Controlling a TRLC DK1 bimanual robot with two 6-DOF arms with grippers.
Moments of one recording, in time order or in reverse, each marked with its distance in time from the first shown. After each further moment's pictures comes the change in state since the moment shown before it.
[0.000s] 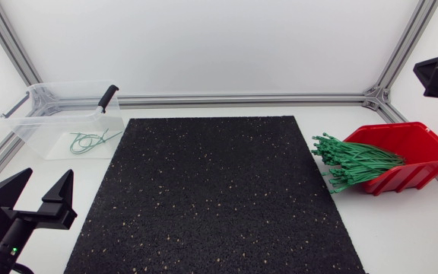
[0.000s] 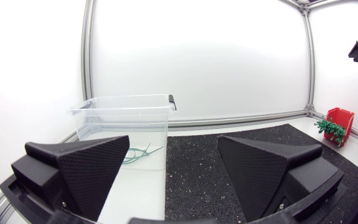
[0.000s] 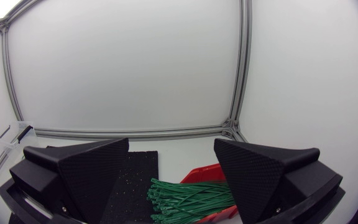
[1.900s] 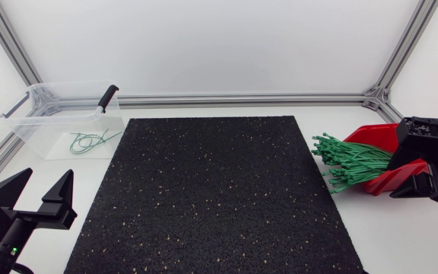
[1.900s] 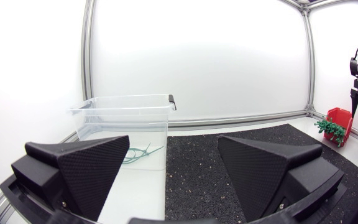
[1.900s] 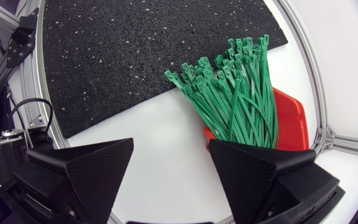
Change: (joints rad) left arm 0.000 0.000 0.000 0.000 0.000 0.000; right arm -0.203 0.660 0.196 -0.739 -0.113 -1.489
